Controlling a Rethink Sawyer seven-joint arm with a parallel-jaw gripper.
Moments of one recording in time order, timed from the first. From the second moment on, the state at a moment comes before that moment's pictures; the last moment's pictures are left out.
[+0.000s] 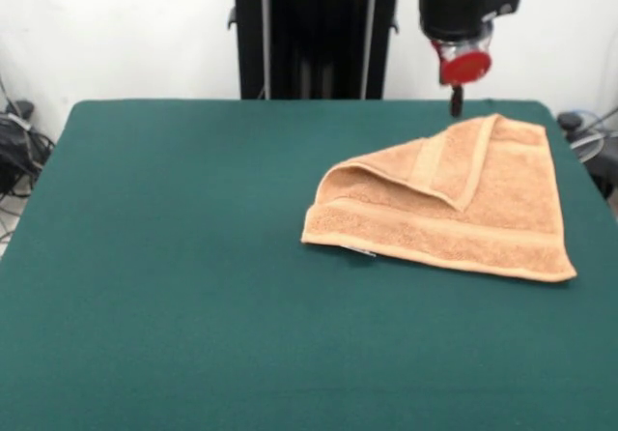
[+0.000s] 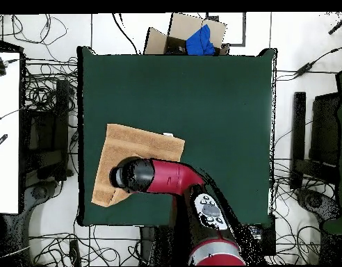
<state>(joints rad) -0.22 -0.71 0.16 1.98 0.03 0.57 3.04</state>
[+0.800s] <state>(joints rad) -0.24 -0.63 0.13 1.56 0.02 0.73 3.04</state>
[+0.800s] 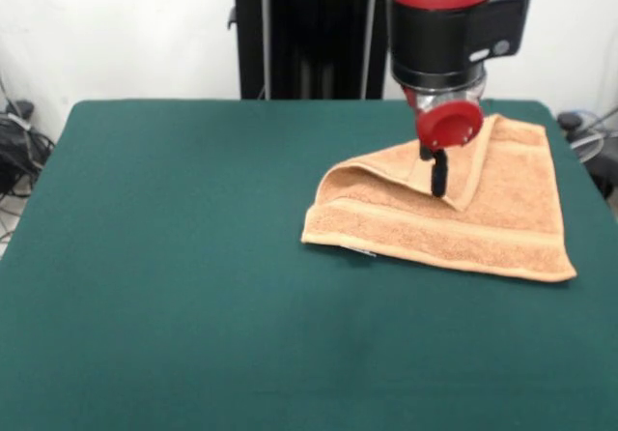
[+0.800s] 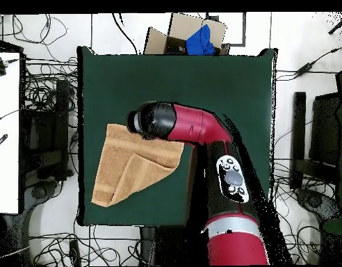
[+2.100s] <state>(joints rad) -0.16 -0.18 0.07 0.79 -0.04 1.25 3.04</state>
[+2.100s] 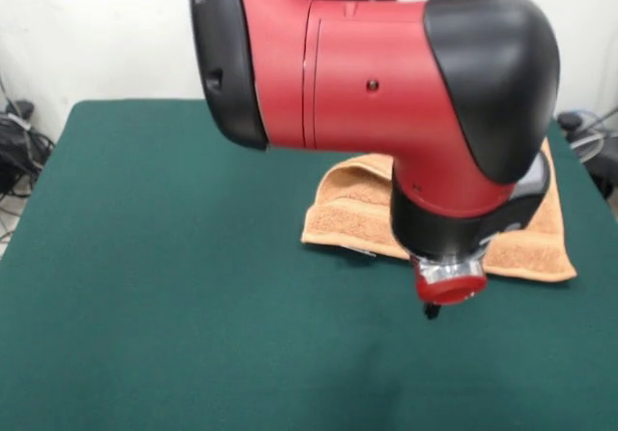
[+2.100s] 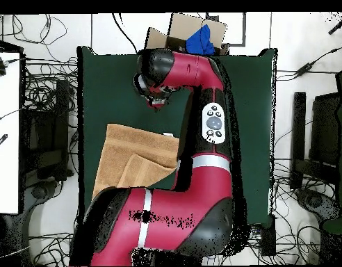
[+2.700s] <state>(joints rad) -0.15 -0.17 0.07 0.74 -0.04 1.25 3.04</state>
